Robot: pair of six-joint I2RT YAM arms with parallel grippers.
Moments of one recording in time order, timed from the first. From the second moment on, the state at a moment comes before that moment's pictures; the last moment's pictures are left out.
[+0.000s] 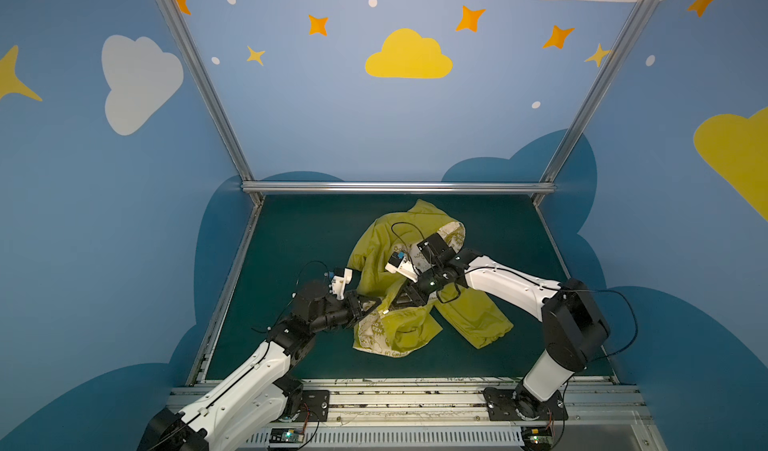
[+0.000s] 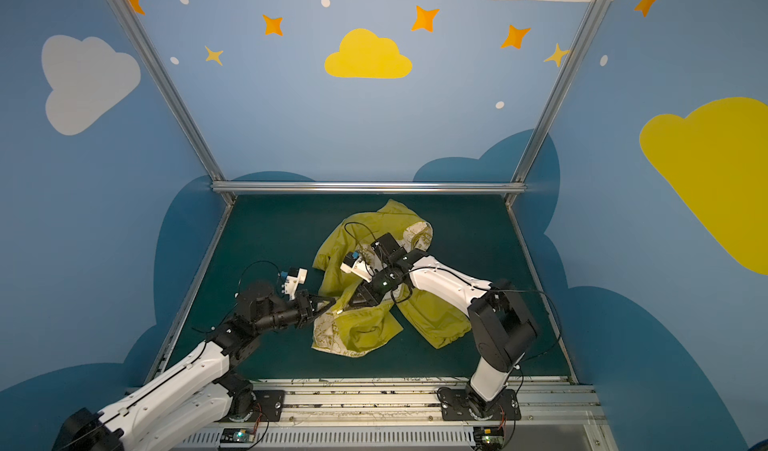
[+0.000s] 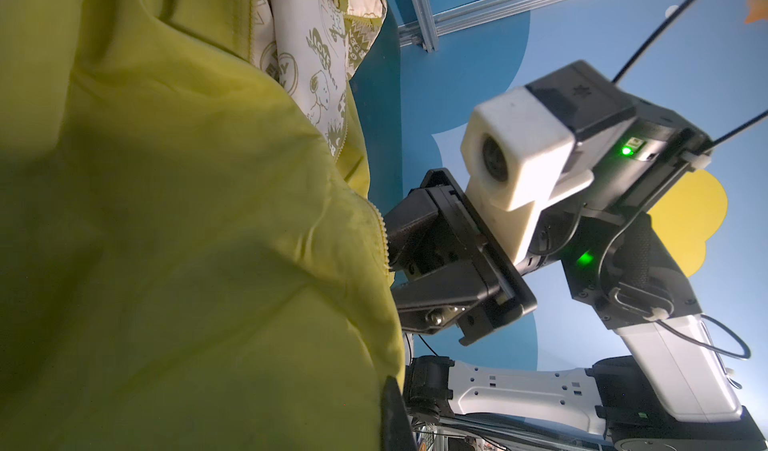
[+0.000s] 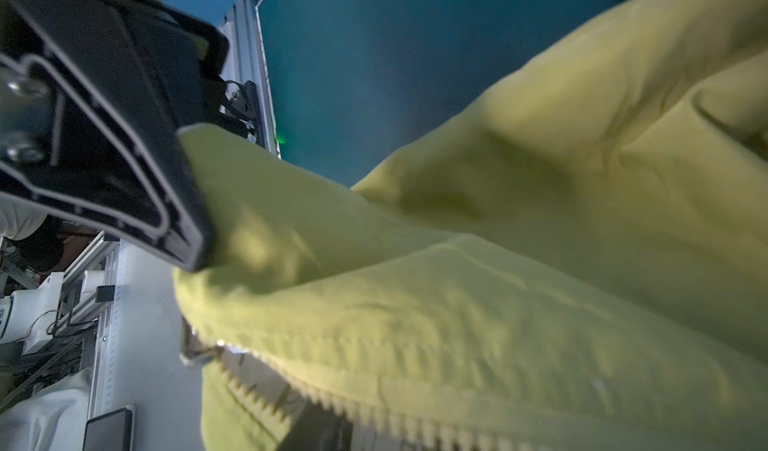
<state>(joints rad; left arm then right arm) -0.49 0.85 0.37 0.12 0.60 -1.17 0.76 1.69 1.18 -0.54 -0.75 -0.18</state>
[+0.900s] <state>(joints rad) -0.46 0.88 0.36 0.21 0.58 -1.22 0.80 1.59 0.88 0.07 -0.87 -0.02</state>
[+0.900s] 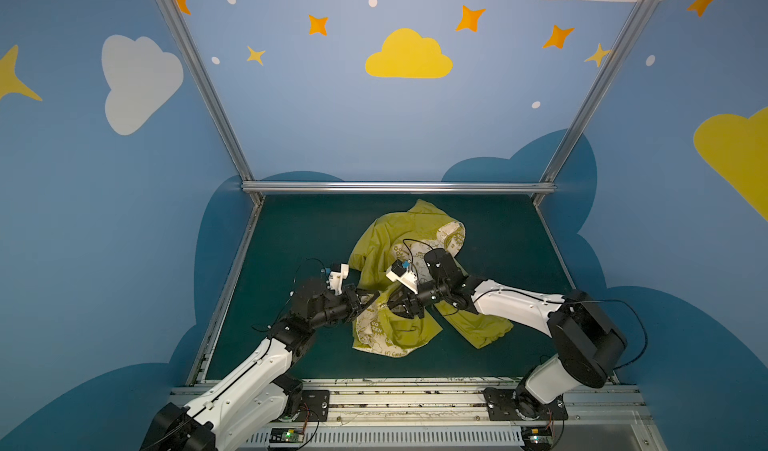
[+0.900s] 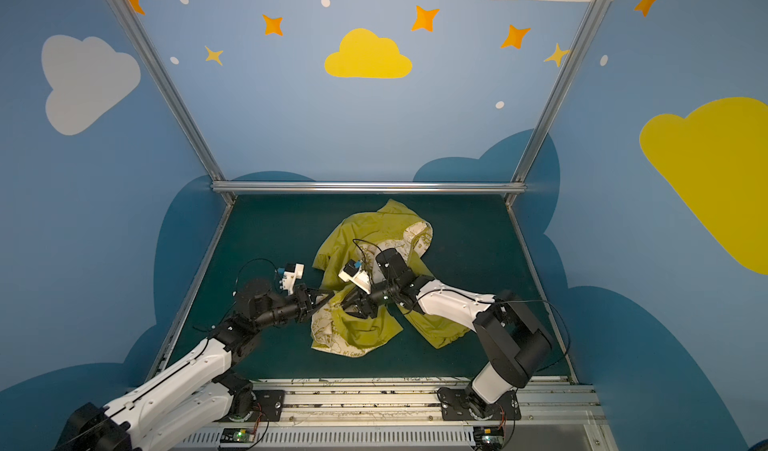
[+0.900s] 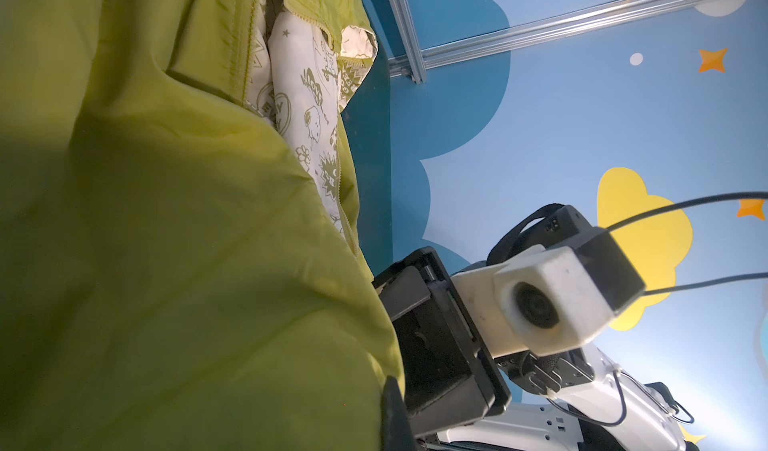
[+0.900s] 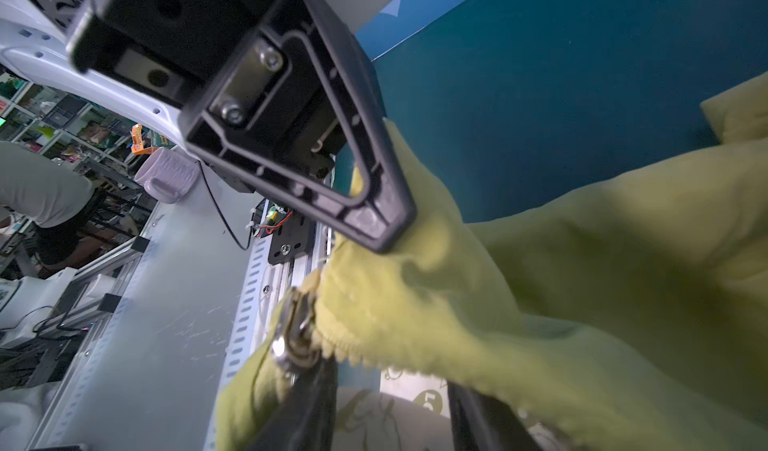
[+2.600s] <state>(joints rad) -0.45 0.84 0.36 0.11 0.52 -1.21 0.91 1.53 0.74 0.38 -0.69 0.00</state>
